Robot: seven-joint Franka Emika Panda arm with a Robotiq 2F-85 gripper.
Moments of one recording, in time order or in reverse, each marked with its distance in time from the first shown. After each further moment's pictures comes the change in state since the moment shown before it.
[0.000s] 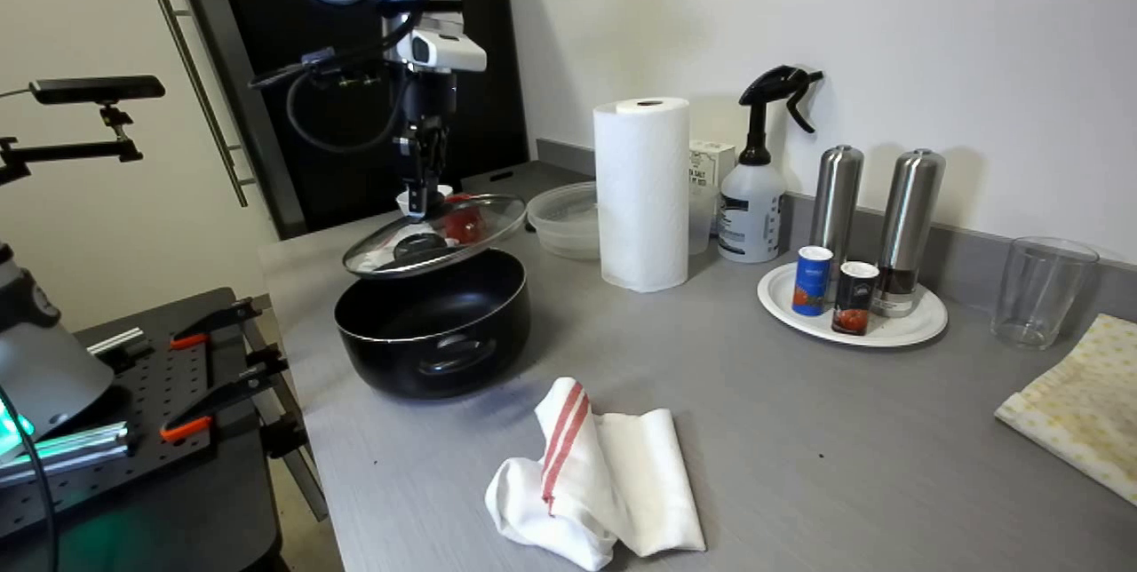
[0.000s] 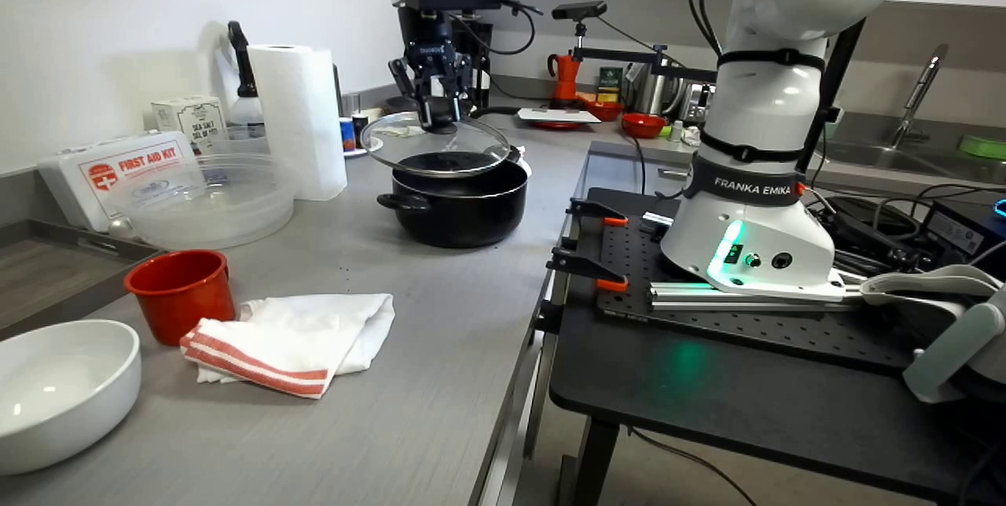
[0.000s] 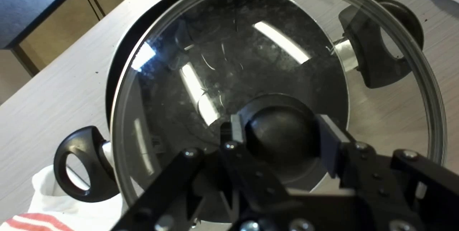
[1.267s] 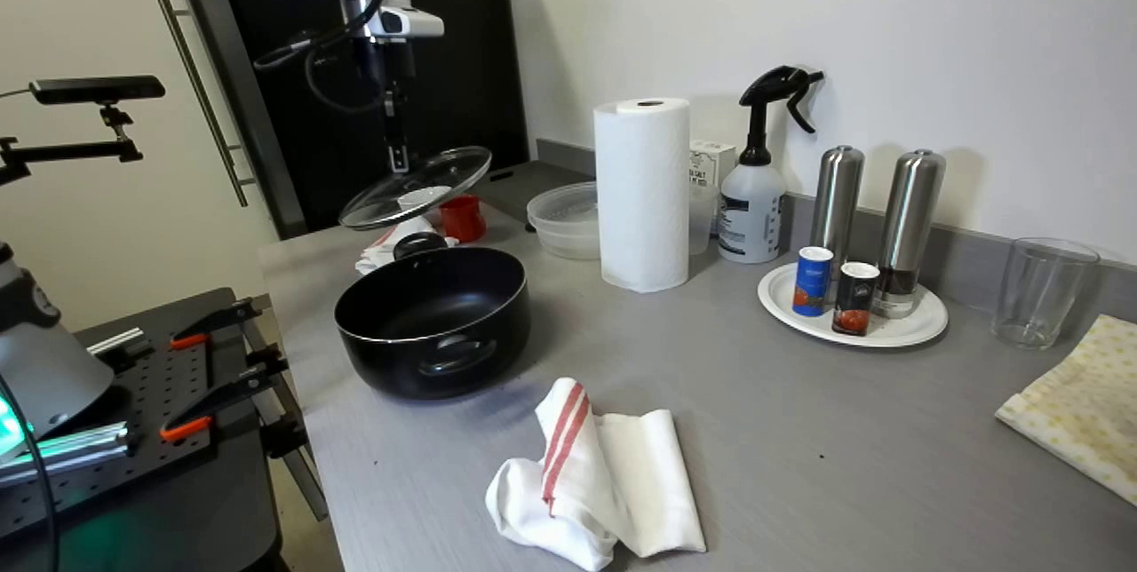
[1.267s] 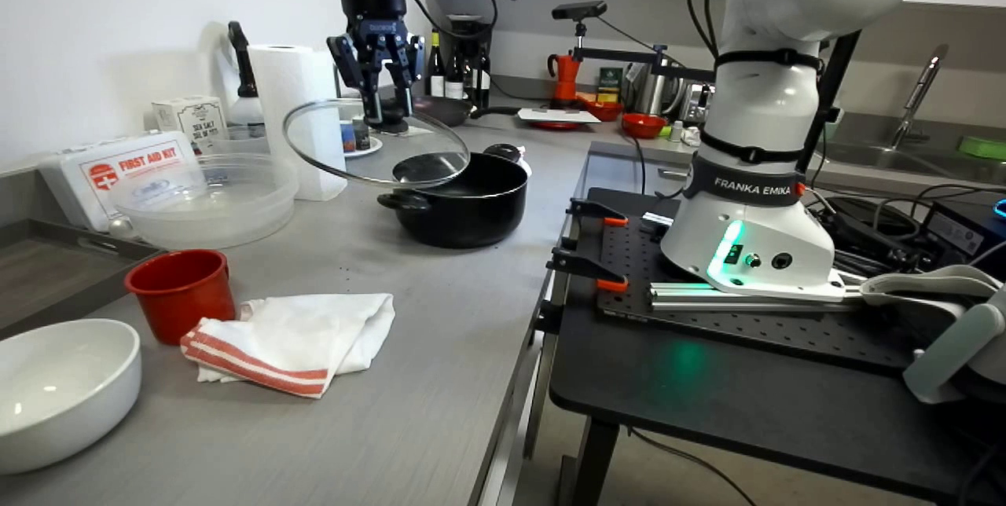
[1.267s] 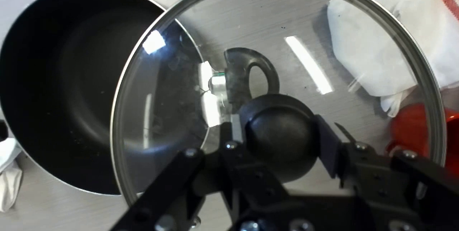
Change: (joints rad) arm 0.139 -0.091 0.151 -0.043 -0.024 0.072 -0.014
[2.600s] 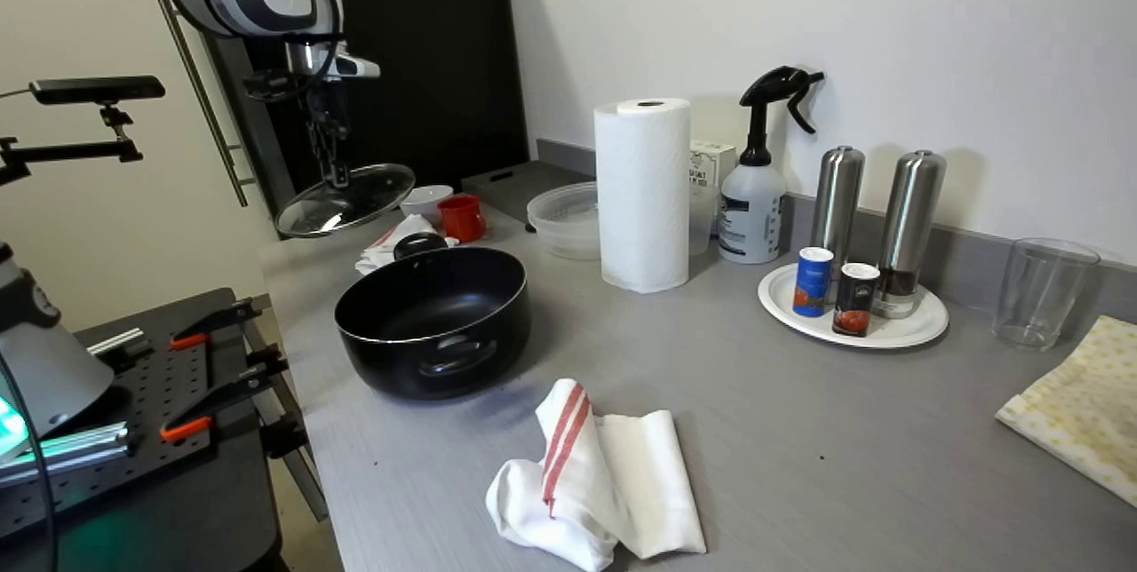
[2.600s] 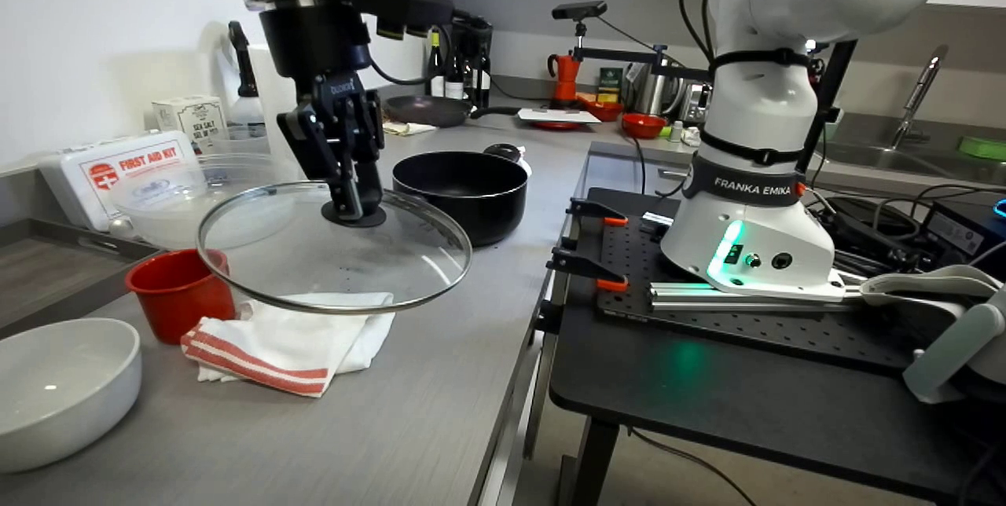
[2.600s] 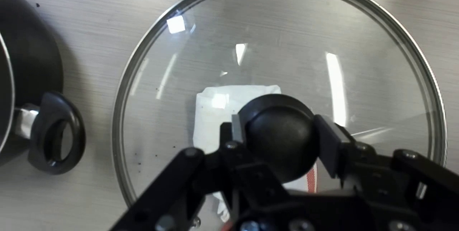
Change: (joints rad) arm 0.245 0.109 0.161 0.011 0.039 0.038 -0.104
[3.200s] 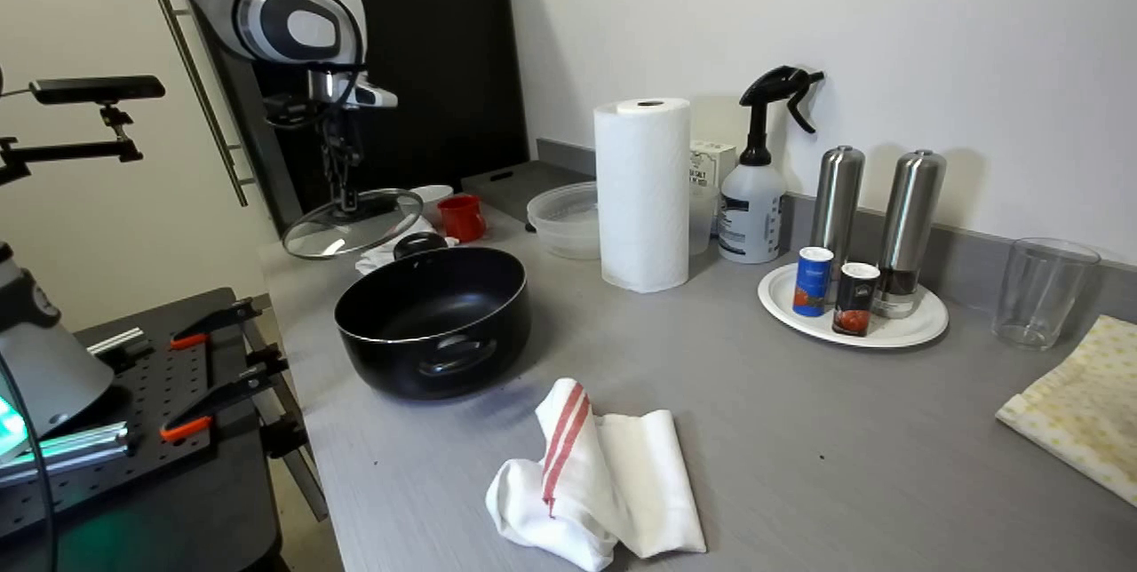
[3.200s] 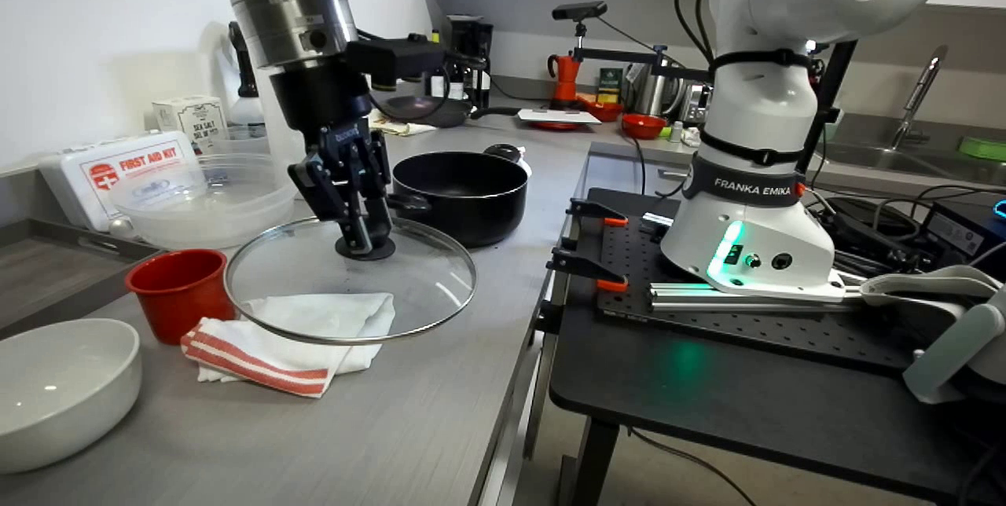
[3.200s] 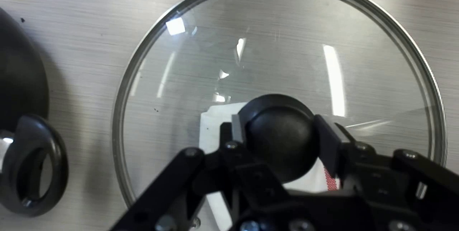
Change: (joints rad) arm -0.003 0.123 -0.030 0.038 0.021 0.009 -0.025
